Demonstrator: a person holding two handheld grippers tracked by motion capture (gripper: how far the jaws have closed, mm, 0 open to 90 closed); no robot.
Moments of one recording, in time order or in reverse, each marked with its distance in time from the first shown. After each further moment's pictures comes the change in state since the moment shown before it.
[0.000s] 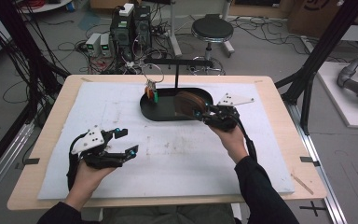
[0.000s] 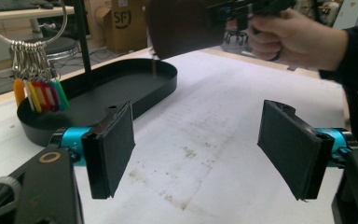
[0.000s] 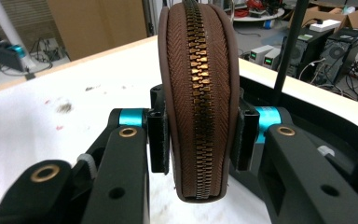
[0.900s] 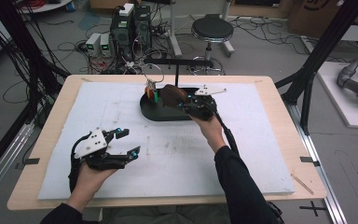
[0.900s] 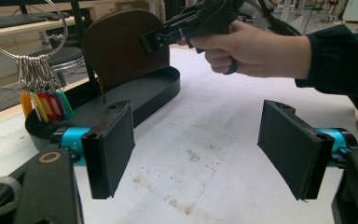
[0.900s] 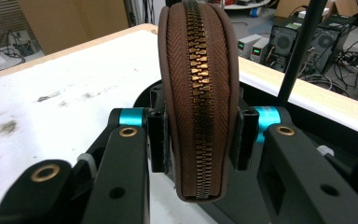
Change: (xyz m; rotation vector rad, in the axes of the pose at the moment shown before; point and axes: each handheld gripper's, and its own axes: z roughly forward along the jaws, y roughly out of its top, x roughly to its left) left arm -0.007 0.000 0.002 0.003 0.030 0.066; right arm -0.012 0.005 0.077 0.052 -0.065 0.009
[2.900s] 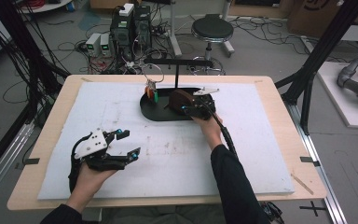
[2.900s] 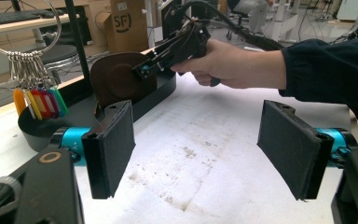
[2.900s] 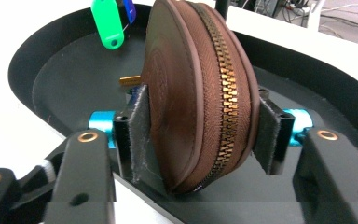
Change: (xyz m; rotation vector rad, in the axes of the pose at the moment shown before) left arm 0.000 -0.002 0.000 0.006 -0.015 0.001; right arm -0.031 -0.026 0.031 0.180 -0.215 0.051
